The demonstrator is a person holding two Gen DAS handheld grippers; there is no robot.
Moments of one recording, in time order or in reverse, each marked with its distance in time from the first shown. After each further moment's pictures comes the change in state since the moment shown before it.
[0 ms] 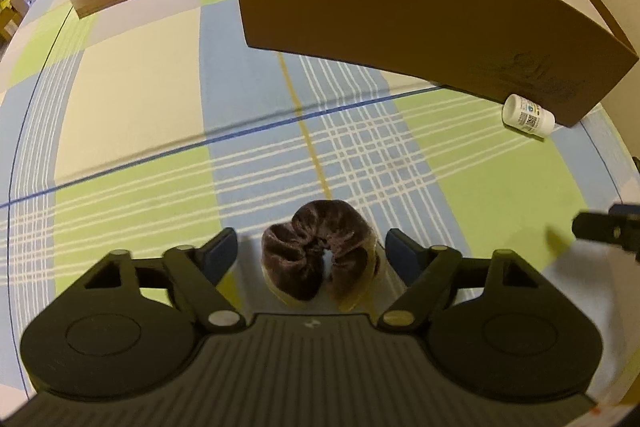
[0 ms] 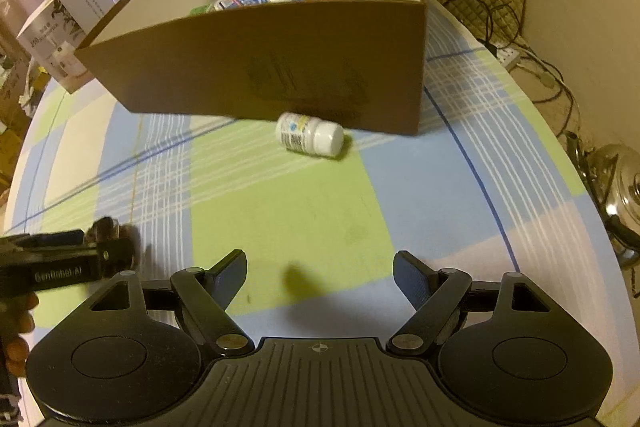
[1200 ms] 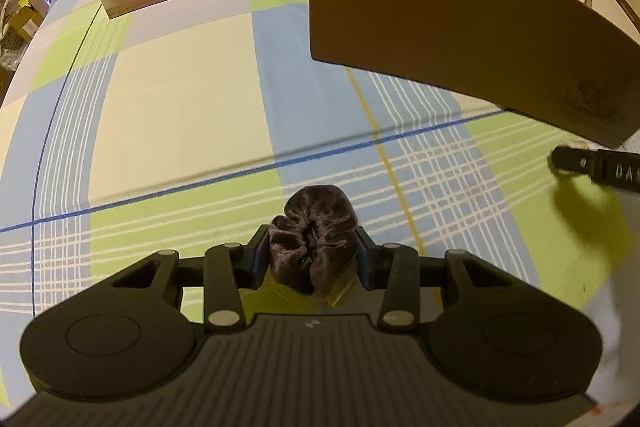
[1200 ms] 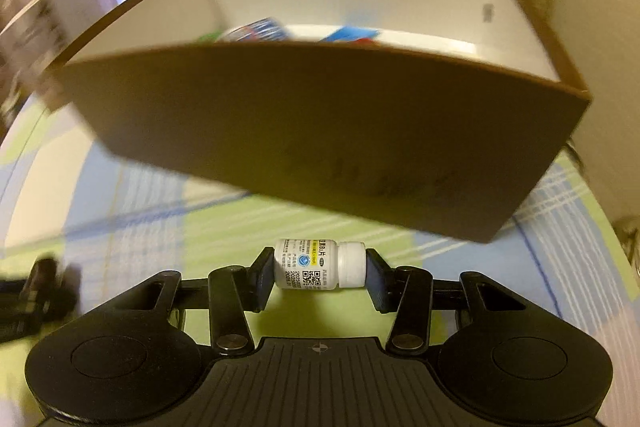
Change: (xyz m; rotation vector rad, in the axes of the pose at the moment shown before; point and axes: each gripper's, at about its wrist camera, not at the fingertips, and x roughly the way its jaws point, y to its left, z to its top) left arm 0.012 0.042 0.009 -0.018 -0.023 0.056; right arm 0.062 0.039 0.032 -0.106 -0.138 -0.059
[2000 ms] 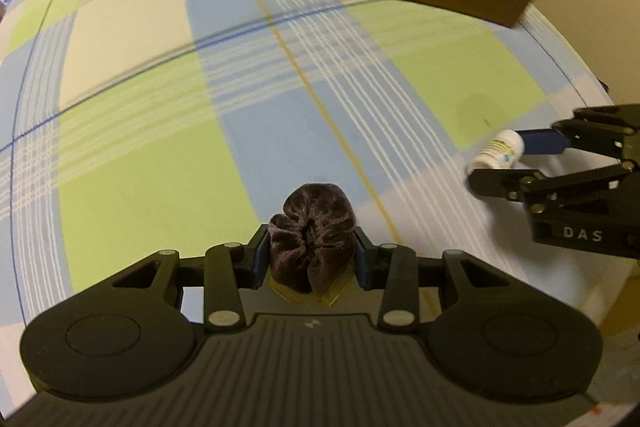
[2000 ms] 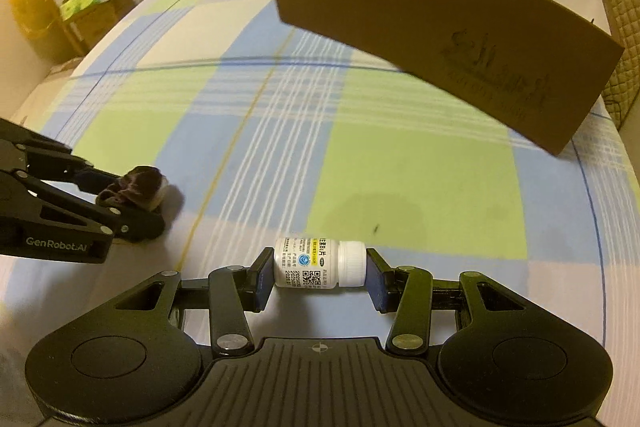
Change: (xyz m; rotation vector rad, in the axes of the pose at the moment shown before) left arm -0.055 -0.038 -0.090 0.130 0.088 -0.126; right arm -0.067 0.039 -0.099 -0.340 0.108 0.211
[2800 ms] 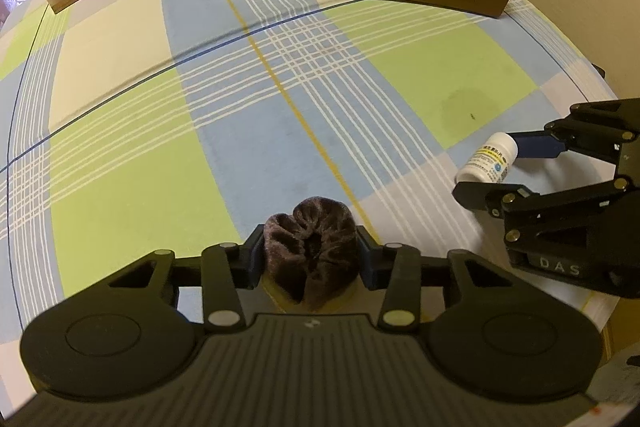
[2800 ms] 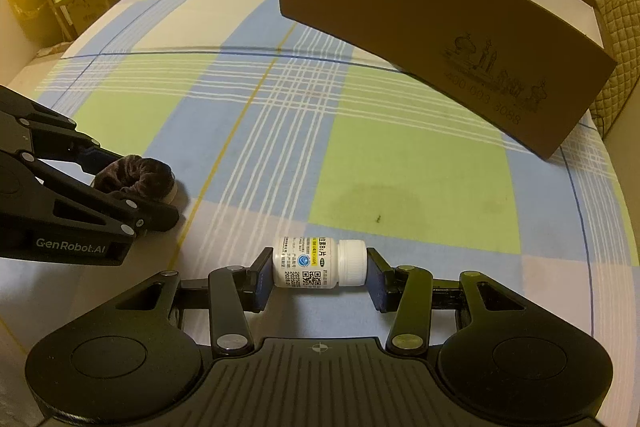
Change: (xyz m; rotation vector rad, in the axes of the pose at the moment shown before) left arm 0.004 -0.012 0.002 0.056 -0.024 0.022; right arm 0.004 0.018 -0.006 -0.039 -0.008 -0.081
